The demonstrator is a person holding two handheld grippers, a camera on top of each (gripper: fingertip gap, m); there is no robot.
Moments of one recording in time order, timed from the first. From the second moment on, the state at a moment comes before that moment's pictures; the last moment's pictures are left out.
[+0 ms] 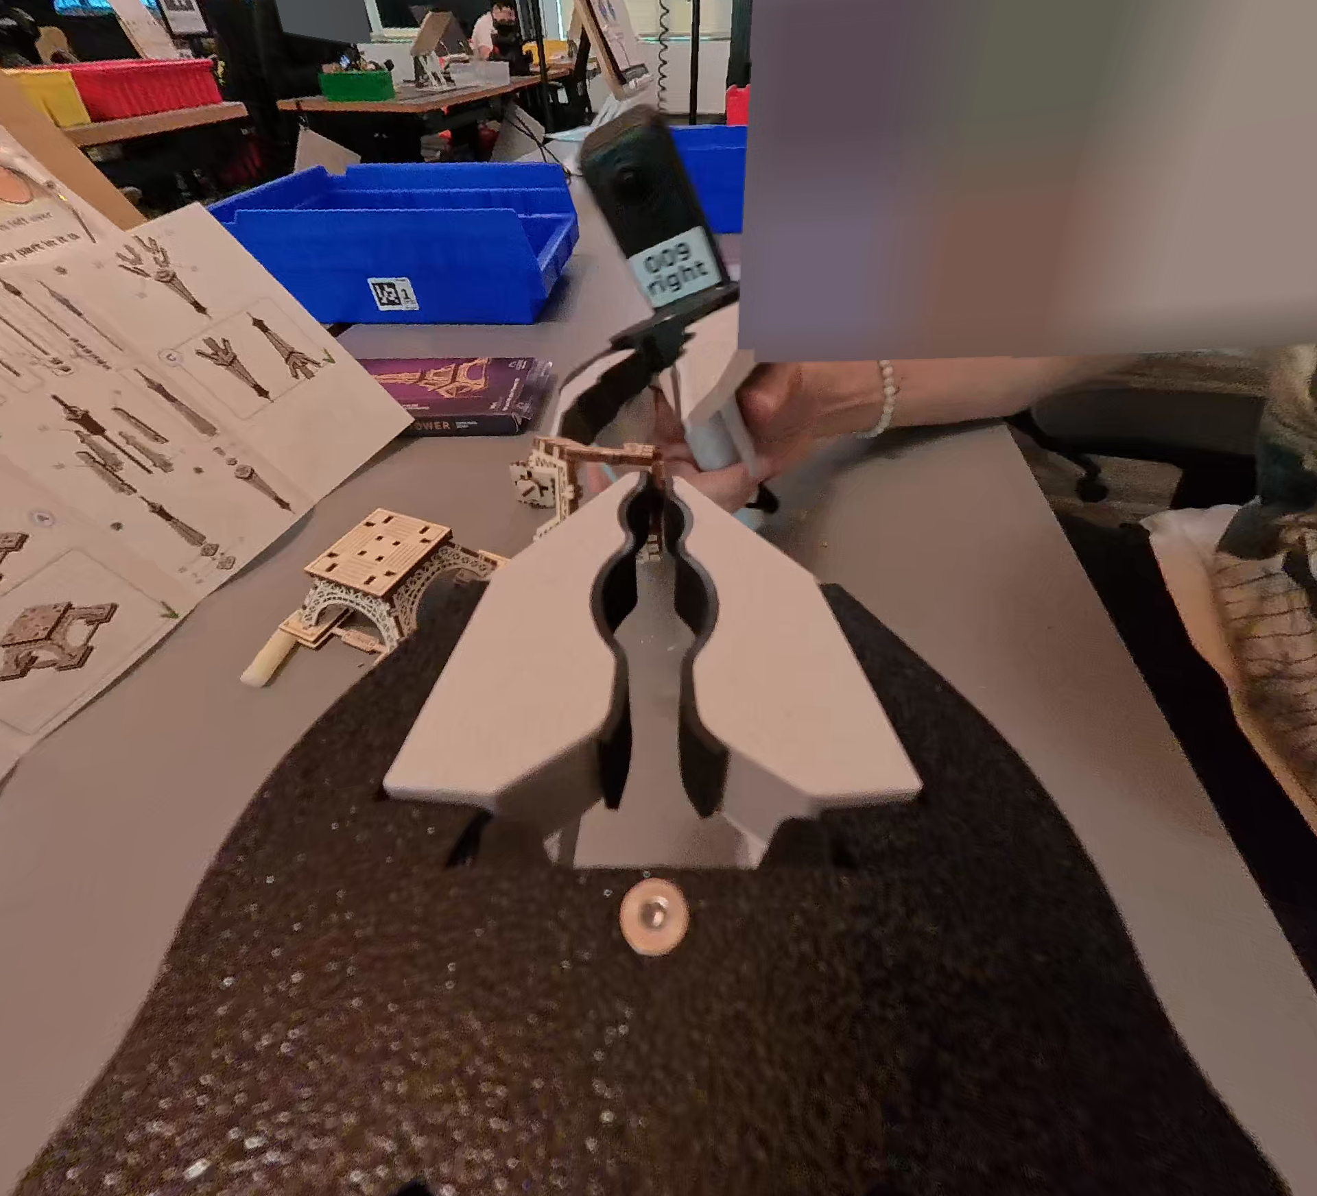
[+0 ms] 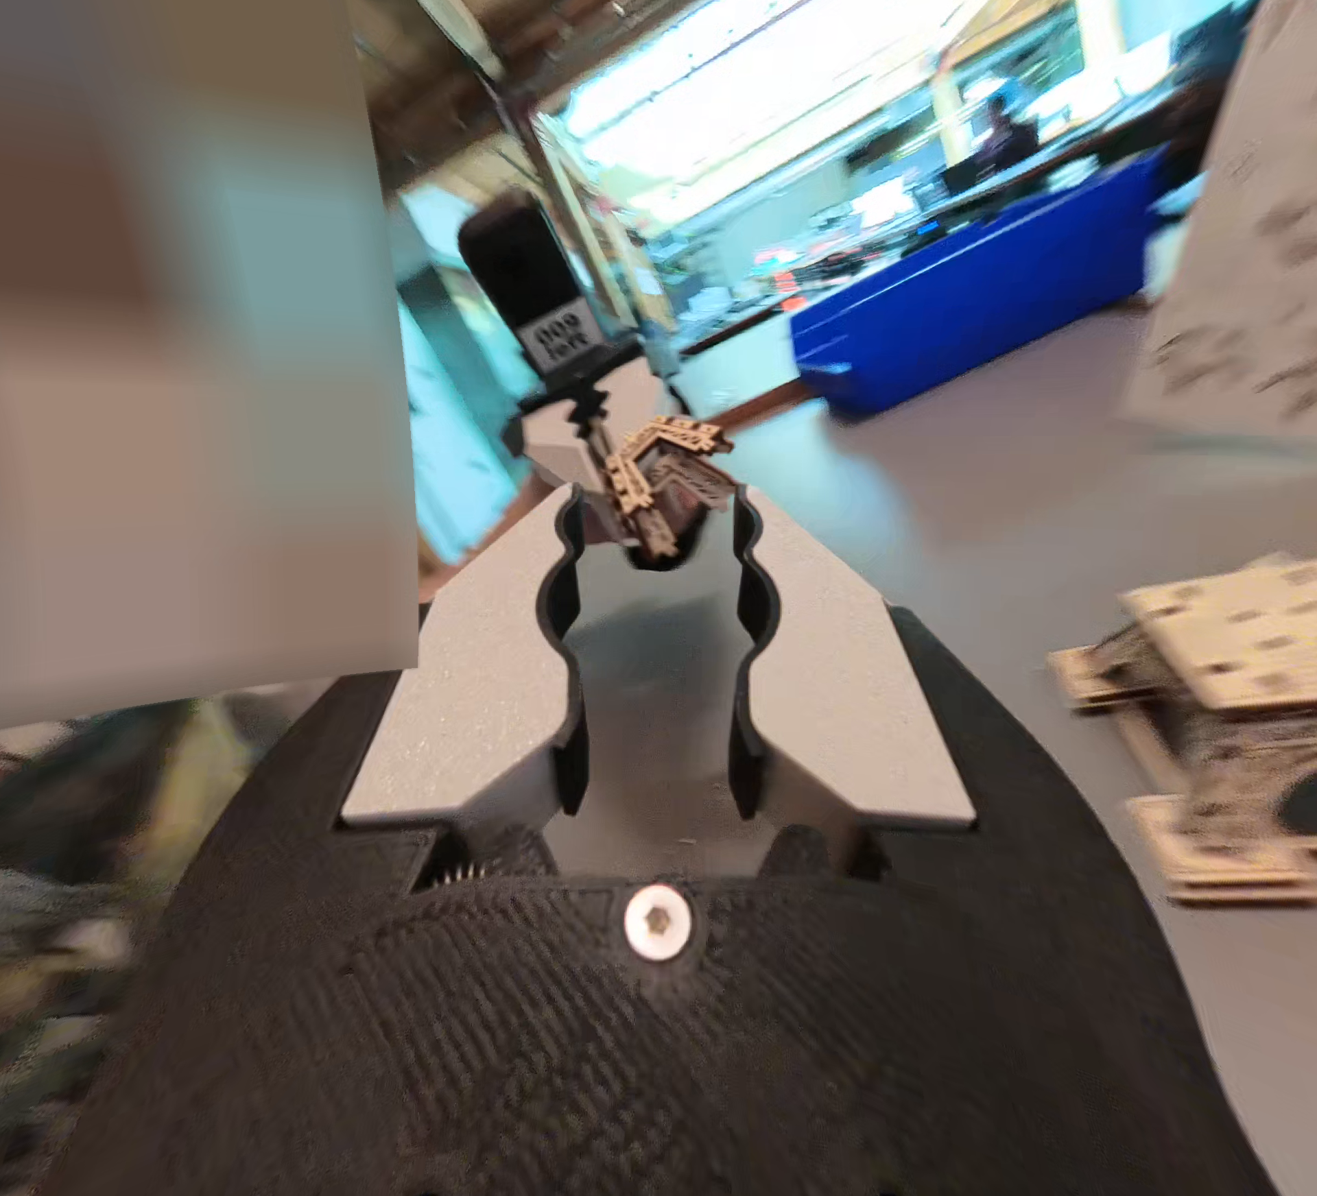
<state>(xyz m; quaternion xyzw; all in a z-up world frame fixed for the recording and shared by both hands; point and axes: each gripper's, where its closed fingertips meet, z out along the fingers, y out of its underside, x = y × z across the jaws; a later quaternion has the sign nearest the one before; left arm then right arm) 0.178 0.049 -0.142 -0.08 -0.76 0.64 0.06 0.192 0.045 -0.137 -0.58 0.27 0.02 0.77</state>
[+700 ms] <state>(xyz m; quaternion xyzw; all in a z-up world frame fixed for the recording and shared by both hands) 0.172 0.048 -0.126 -0.07 -0.73 0.68 0.10 0.168 0.052 -0.123 -0.59 0.19 0.00 0.79</state>
